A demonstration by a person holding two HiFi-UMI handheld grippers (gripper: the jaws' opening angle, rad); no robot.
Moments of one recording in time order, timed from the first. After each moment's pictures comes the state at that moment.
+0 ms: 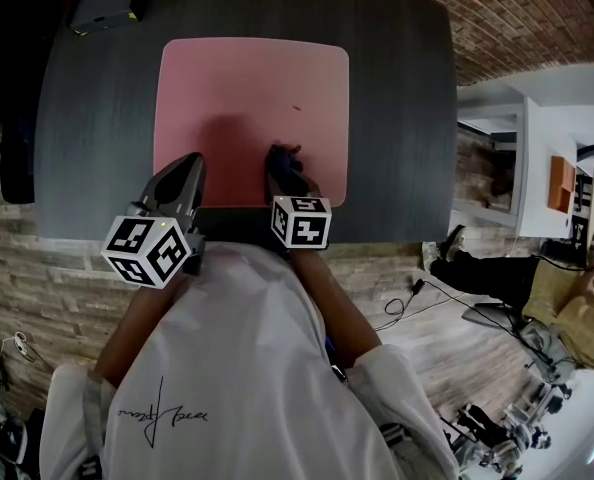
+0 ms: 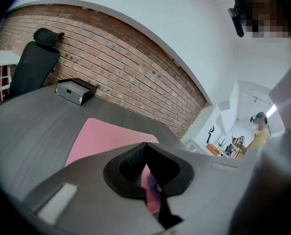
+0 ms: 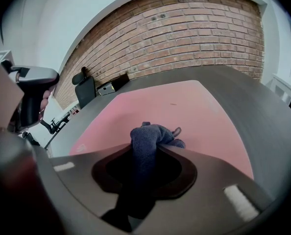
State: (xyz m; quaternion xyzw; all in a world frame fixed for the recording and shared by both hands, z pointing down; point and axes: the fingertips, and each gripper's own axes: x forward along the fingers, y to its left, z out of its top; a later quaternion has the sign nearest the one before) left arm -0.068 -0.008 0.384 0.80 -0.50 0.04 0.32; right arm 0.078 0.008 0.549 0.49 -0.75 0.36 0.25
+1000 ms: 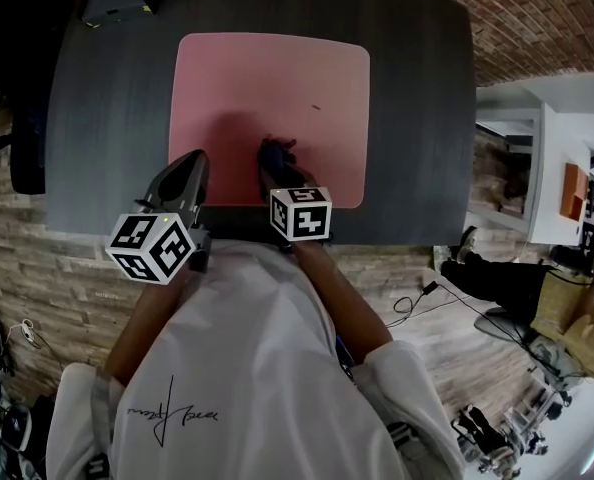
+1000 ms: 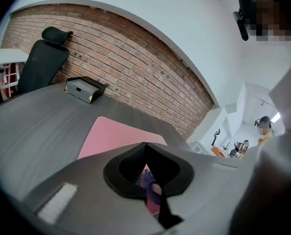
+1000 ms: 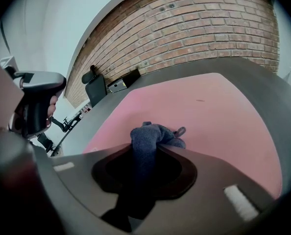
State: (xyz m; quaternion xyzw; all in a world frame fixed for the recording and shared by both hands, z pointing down) left arm -0.096 -0.015 0.395 0.78 -0.53 0.04 0.34; right arm 0.023 -0.001 0.551 0.43 -0.78 0.38 0.25
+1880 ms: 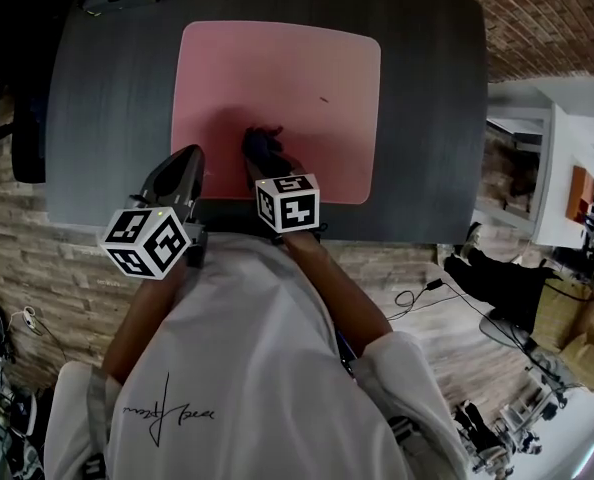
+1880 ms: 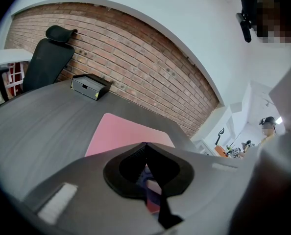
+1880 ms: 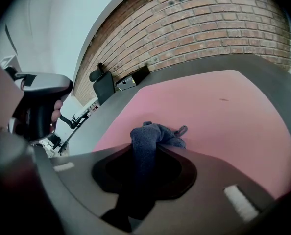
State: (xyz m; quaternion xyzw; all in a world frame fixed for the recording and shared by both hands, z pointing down) left arm -0.110 -0.011 0.409 0.76 -0.54 0.05 0.36; right arm -0.018 -0.002 0.552 0.39 -0.80 0.38 0.25
